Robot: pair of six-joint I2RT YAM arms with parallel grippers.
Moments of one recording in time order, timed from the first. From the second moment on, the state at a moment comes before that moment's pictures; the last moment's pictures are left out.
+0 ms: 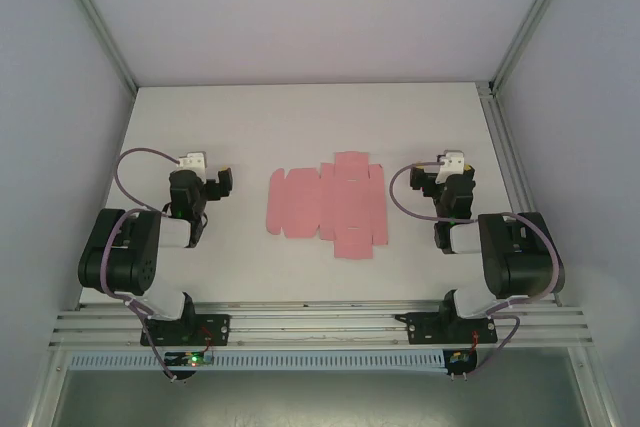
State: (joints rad) left arm 0.01 1.57 0.39 0.78 -0.01 -0.06; right arm 0.00 1.53 0.31 0.95 0.09 0.01
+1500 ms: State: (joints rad) left arm -0.26 1.57 0.91 -0.29 0.25 -0.32; right arm 0.22 1.56 0.94 -0.39 -0.20 0.27
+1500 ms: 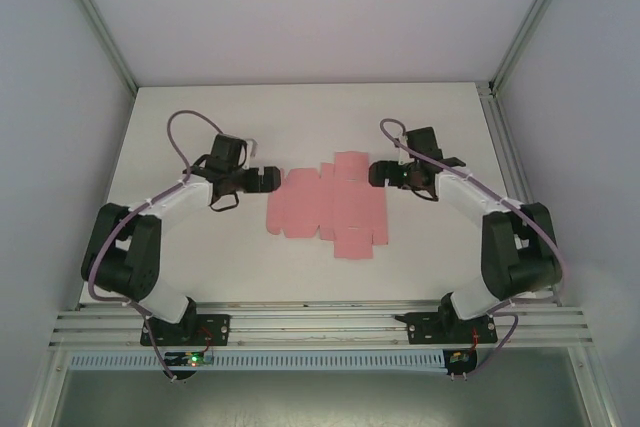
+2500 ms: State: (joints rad) left arm -0.24 1.72 0.92 -0.27 0.58 -0.48; right arm 0.28 1.74 0.91 -0.22 -0.28 0.42
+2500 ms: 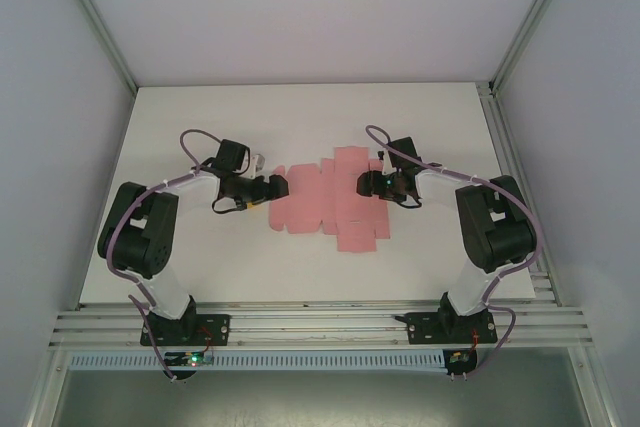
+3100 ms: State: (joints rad) left arm -0.28 1.67 0.87 0.04 0.81 -0.64; right arm 0.27 1.74 0.86 -0.12 -0.29 0.42
